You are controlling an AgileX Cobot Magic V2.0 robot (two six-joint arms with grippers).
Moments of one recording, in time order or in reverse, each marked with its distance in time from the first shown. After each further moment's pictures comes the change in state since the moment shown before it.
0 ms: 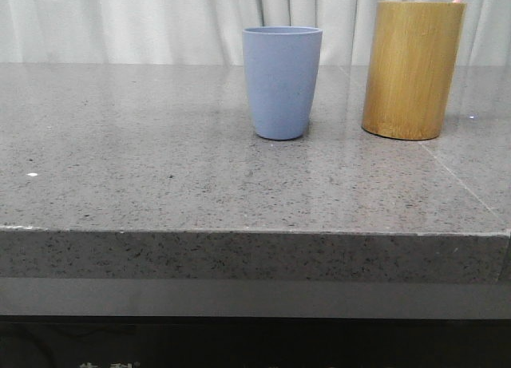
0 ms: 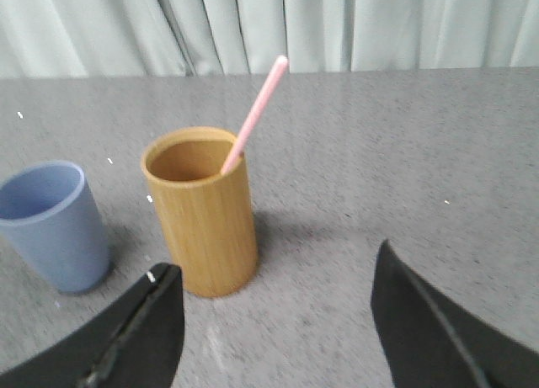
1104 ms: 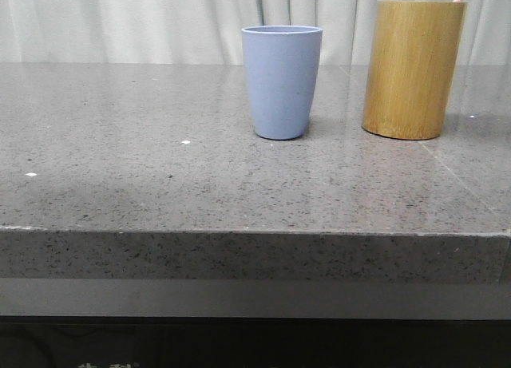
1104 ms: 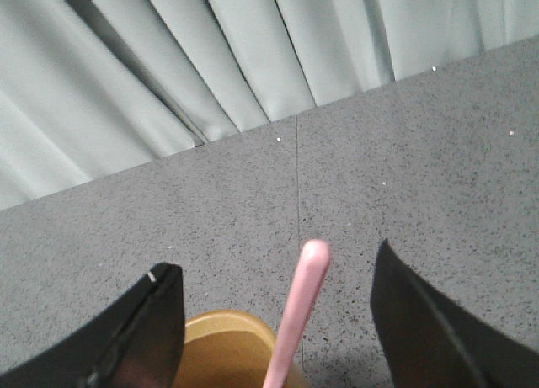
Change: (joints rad) left arm 0.000 -0.903 1.184 0.004 -0.545 -0.001; right arm 0.072 0.702 -0.255 0.310 -0.473 0.000
